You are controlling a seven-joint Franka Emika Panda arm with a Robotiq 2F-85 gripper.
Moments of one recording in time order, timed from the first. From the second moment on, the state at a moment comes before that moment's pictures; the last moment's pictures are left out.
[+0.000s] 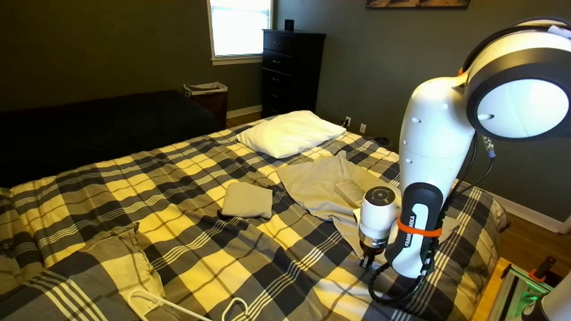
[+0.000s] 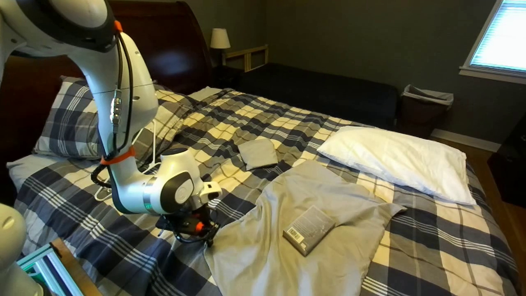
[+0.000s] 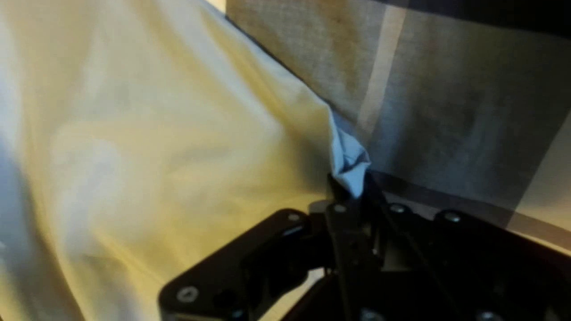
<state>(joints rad) 0.55 0.68 -0.40 -2.60 -0.19 3.20 0.12</state>
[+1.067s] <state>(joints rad) 0.41 0.49 -0.36 -2.76 -0.02 3.35 -0.03</state>
